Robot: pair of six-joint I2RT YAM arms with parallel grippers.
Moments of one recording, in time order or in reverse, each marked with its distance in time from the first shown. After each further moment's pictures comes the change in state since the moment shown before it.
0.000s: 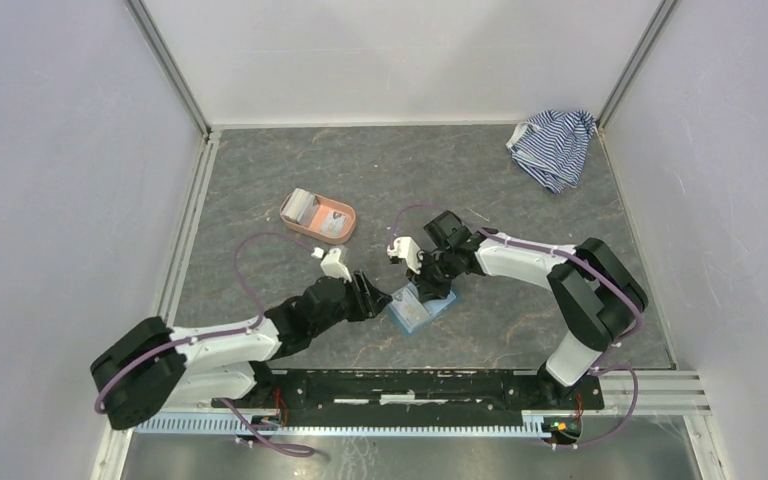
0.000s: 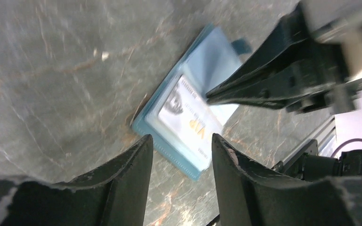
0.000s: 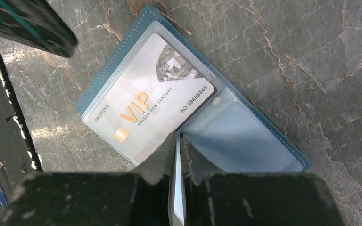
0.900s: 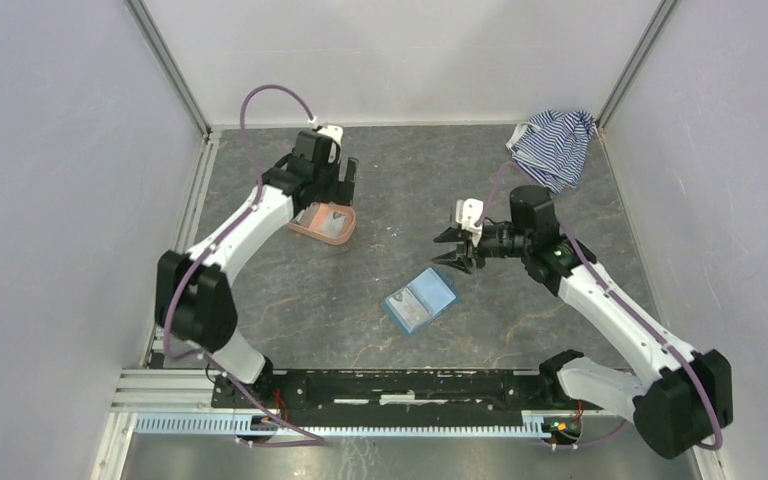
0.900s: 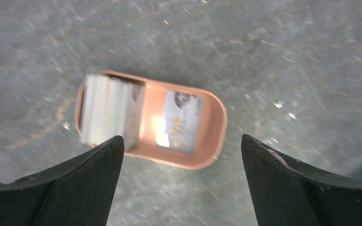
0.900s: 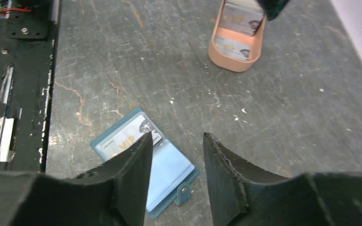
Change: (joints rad) left arm 0.546 0.418 1.034 -0.867 0.014 0.804; right arm -0.257 -0.612 -0.108 0.170 -0.343 -0.056
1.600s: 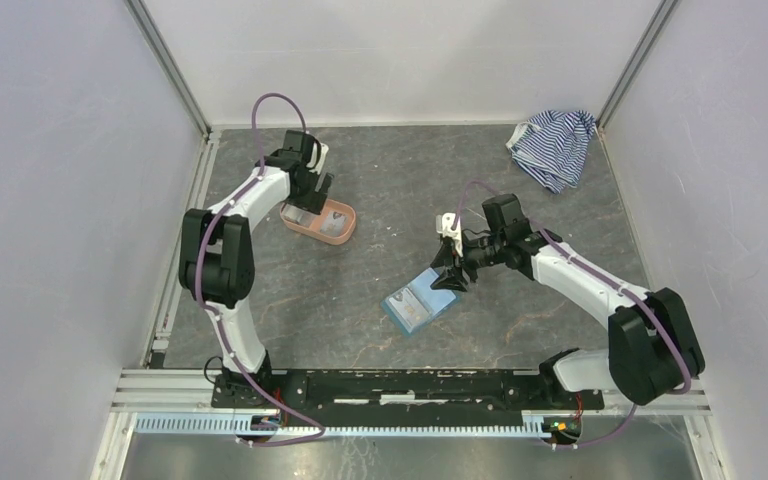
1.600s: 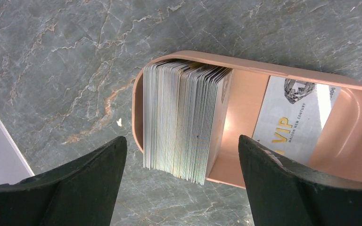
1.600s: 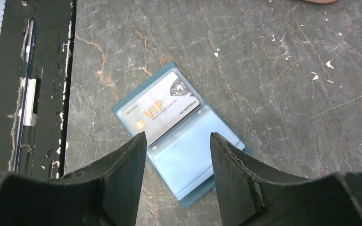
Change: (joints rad) left arm 0.188 0.338 0.167 -0.134 -0.043 0.312; right arm 0.000 0.276 -0.029 -0.085 -0.075 -0.106
